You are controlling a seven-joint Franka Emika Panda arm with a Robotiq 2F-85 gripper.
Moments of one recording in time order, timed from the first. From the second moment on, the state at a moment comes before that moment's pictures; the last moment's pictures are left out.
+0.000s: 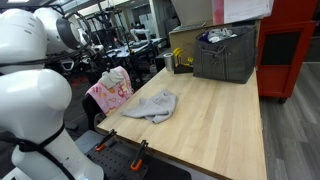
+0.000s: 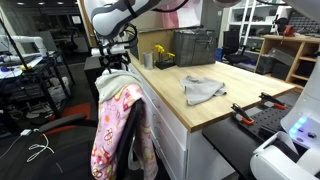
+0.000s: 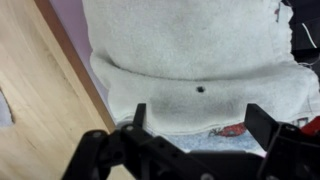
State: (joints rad) arm 0.73 0.97 0.05 -0.95 -0.28 1.99 1.11
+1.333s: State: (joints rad) arm 0.73 0.94 0.05 -0.96 -0.29 1.91 0.89
